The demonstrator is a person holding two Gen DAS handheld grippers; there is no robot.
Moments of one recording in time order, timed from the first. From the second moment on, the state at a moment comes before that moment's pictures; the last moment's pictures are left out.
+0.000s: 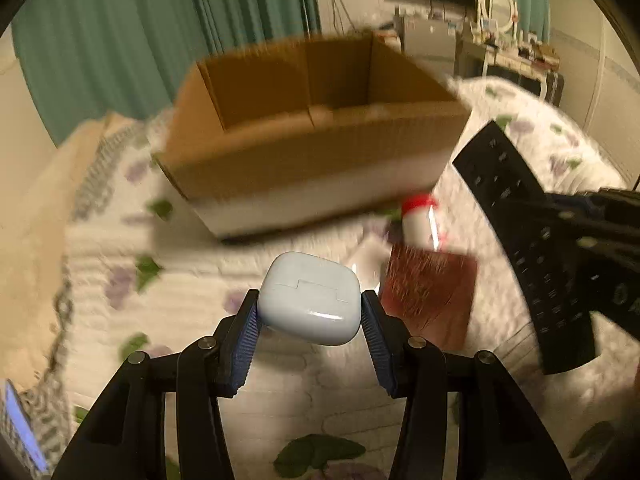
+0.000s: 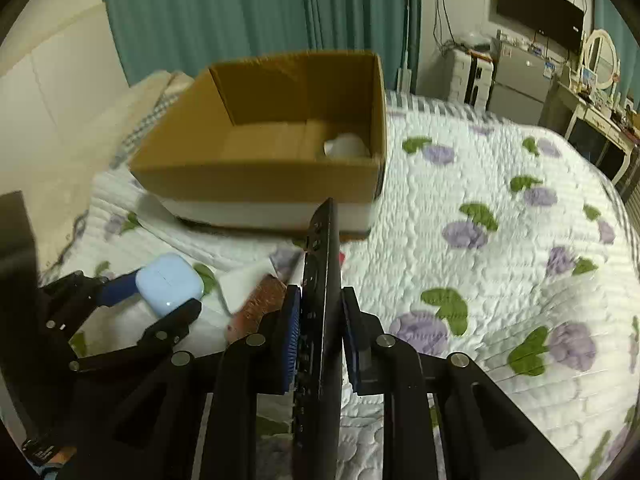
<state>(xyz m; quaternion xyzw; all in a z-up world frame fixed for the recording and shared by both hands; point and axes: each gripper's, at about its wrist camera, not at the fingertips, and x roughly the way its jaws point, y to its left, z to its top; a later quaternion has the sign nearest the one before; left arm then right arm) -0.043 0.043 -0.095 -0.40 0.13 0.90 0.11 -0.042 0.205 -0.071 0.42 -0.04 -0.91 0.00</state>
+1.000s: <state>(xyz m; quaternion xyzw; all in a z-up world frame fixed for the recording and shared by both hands) -0.168 0.044 -0.006 -0.32 0.09 0.94 0.07 -0.161 0.208 0.039 0.34 0.01 -0.94 0.03</state>
